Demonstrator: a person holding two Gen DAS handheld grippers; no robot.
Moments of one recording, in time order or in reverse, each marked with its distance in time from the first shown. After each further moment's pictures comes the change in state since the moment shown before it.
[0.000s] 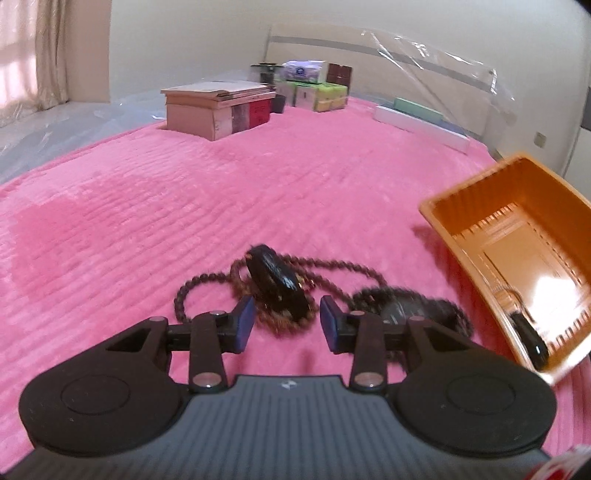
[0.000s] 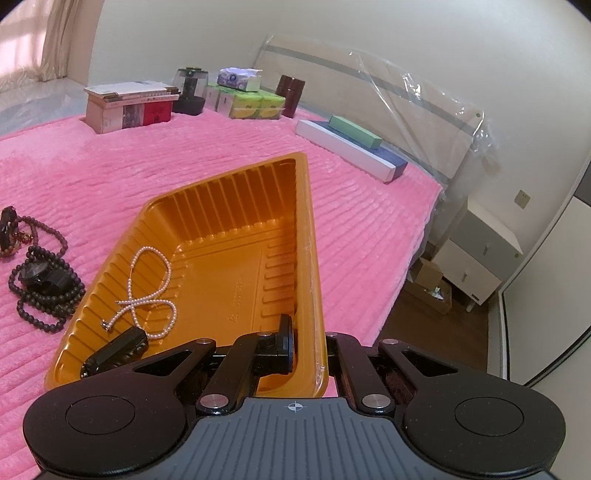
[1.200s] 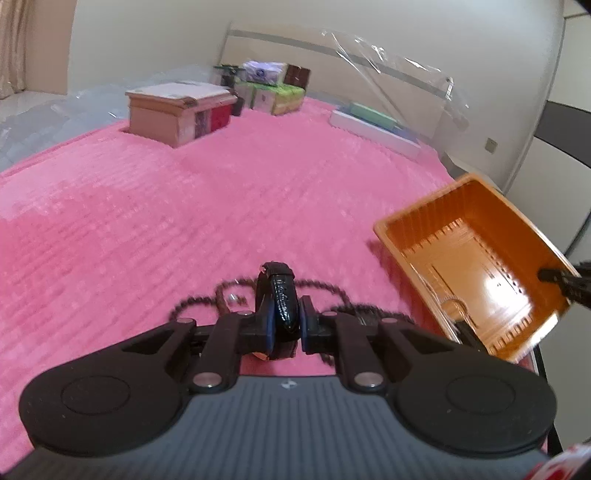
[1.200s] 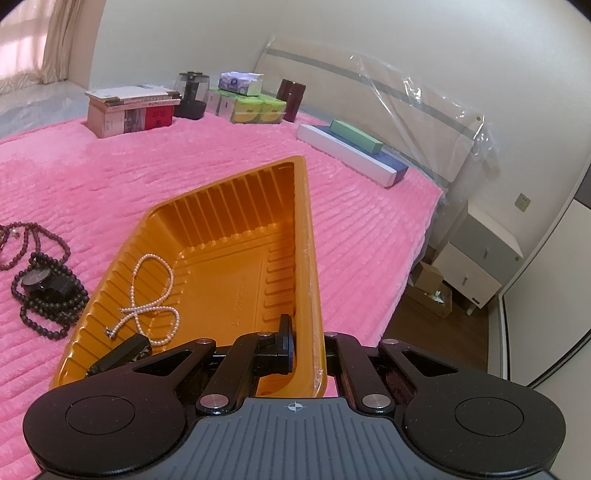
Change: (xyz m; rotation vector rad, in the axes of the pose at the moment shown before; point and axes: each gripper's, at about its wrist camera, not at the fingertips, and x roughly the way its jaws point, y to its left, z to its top) left arm -0.033 0.029 0.026 0.013 0.047 -0.216; right arm -0.002 0.002 0.003 -0.001 -0.014 0.001
